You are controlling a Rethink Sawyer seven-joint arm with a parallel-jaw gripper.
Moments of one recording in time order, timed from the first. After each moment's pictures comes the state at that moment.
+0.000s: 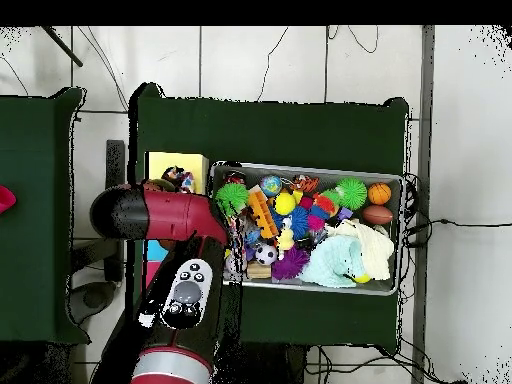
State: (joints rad) arm 0.26 -0.45 -0.25 1.44 0.29 0.44 1.84
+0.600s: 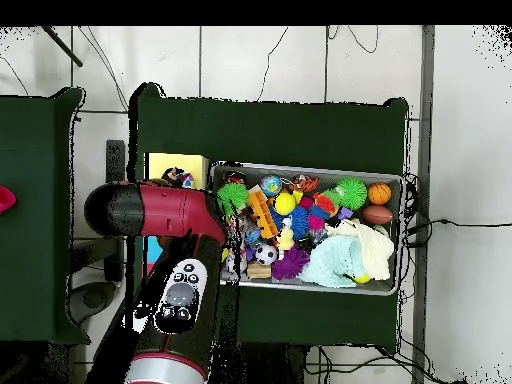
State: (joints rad) arm 0.27 -0.45 -0.28 1.41 0.29 0.53 1.84
